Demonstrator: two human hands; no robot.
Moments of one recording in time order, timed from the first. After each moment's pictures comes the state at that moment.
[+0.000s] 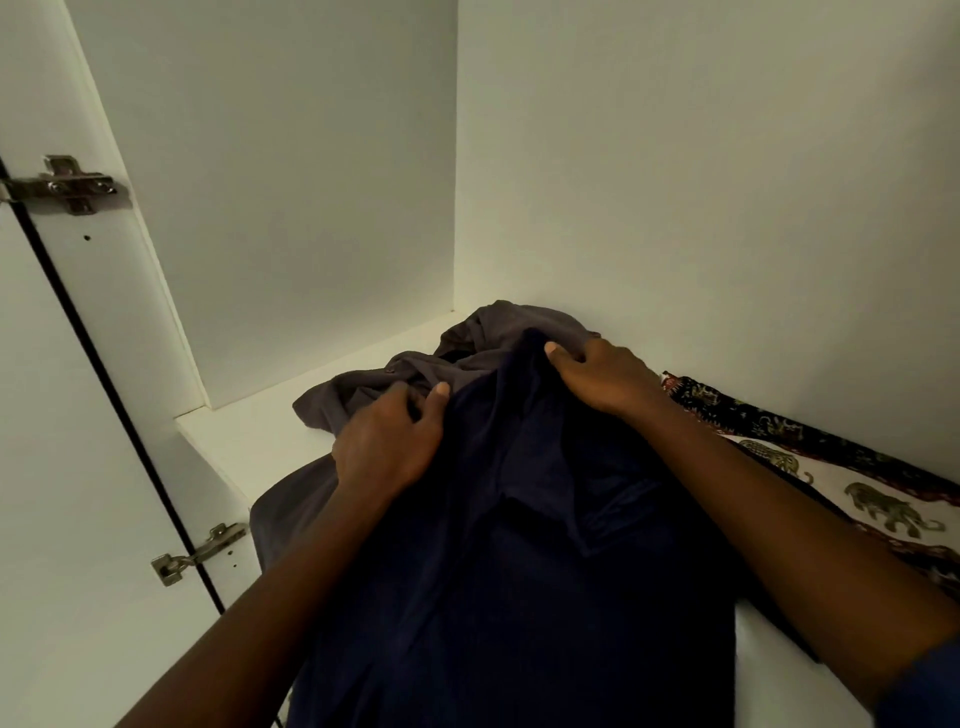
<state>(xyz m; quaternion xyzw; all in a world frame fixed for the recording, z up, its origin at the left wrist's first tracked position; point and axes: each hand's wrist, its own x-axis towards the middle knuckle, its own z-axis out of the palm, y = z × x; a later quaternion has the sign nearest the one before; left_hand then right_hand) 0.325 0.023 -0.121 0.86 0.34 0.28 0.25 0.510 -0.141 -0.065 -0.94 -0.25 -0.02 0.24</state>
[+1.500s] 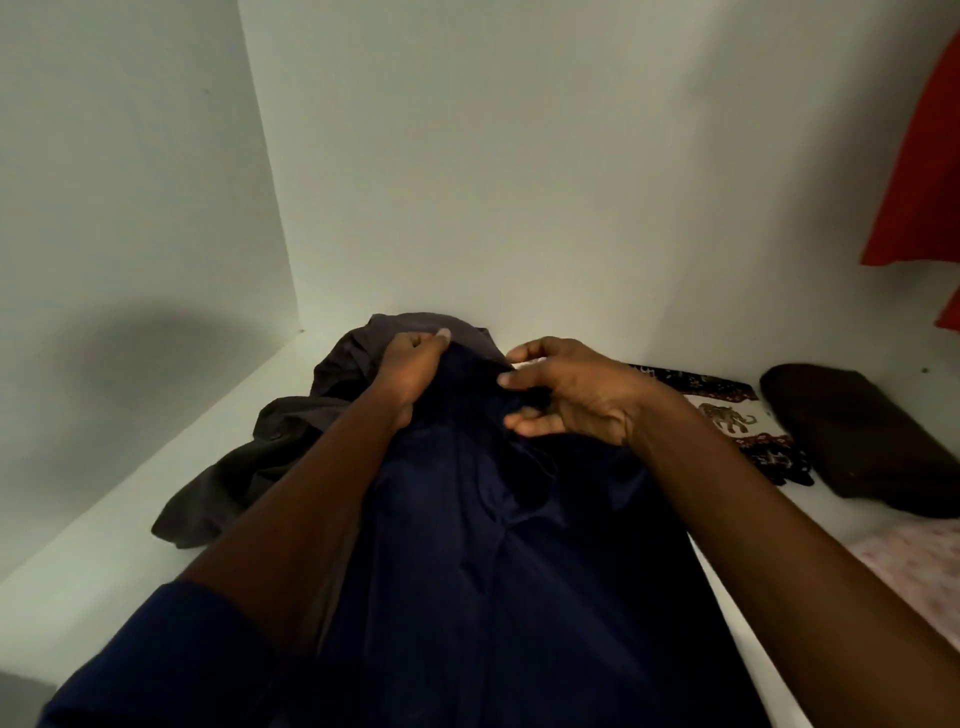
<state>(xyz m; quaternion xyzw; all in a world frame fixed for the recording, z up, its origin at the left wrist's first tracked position) 0.517 0.046 -0.095 0.71 0.09 0.09 0.69 0.427 -0.159 -0.010 -0.73 -0.06 0.22 0.64</state>
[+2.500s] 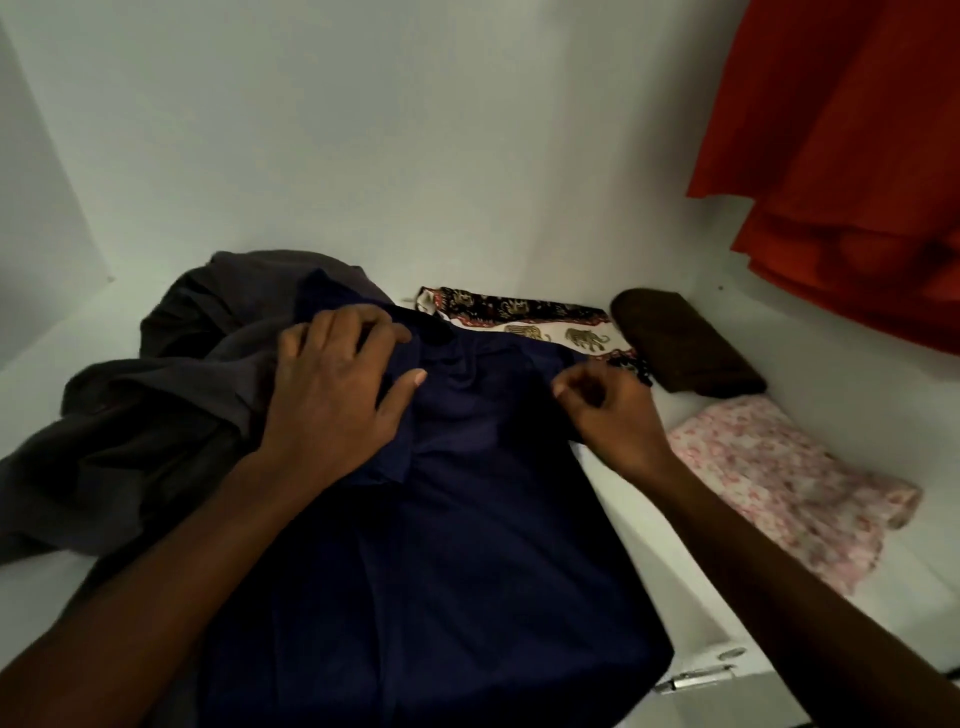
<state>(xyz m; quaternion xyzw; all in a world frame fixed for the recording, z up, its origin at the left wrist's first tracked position) 0.402 0.007 -0.114 0.89 -0.22 0.36 0.15 0.358 -0.281 -0.106 -0.90 0.06 -0.20 0.39</state>
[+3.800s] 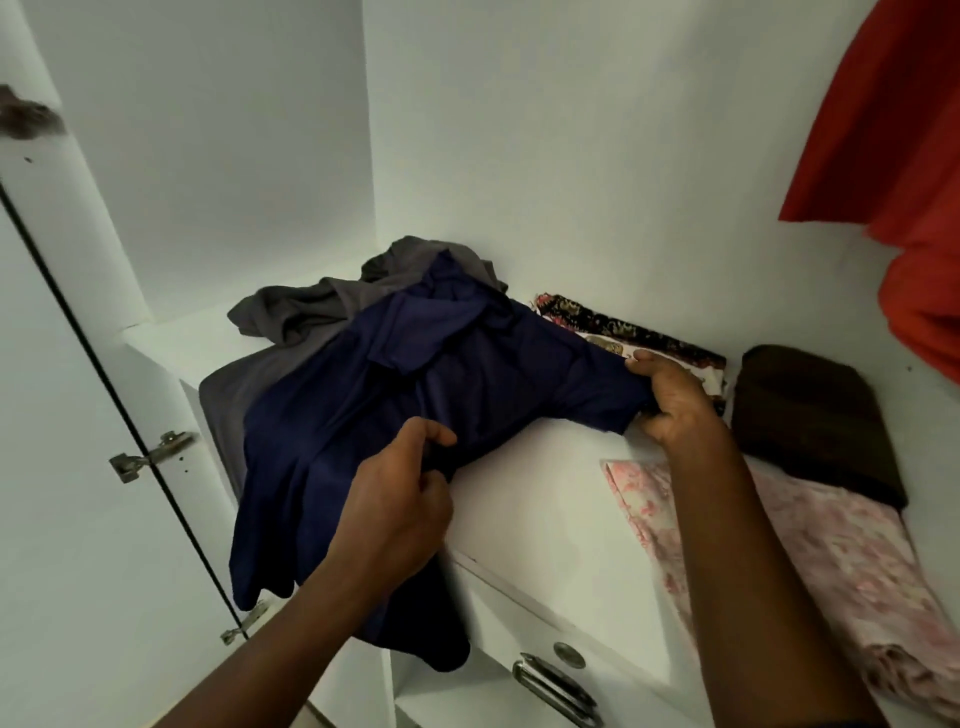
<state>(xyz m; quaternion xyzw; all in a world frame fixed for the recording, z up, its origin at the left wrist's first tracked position) 0.162 -0.211 -0.118 0.87 0.18 0.21 0.41 0.445 -0.389 -0.109 -0.57 0.07 0.14 0.81</state>
